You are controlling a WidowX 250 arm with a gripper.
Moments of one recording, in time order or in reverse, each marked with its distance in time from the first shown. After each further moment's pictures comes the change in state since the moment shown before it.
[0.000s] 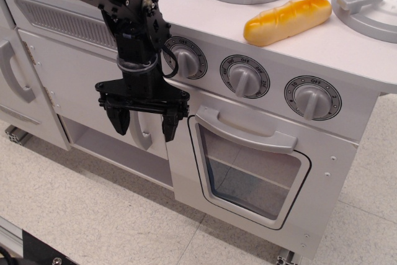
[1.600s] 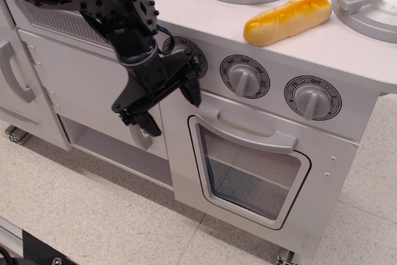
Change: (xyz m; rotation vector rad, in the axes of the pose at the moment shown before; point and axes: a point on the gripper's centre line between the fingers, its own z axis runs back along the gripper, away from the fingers) arm 0.006 -0.027 0.024 -0.289 -0.063 0.792
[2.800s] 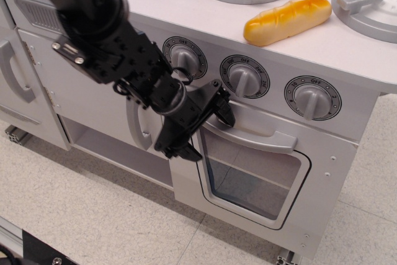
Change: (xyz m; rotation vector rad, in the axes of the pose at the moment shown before) arm -0.035 -0.009 -0.052 -0.149 0.036 0.037
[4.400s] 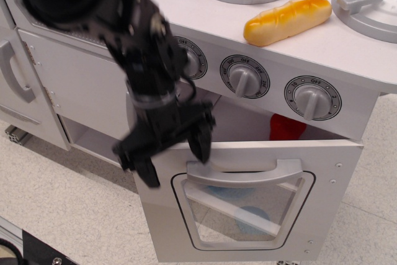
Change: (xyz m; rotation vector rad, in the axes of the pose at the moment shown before) arm -0.026 0.031 0.068 0.349 0.044 -0.137
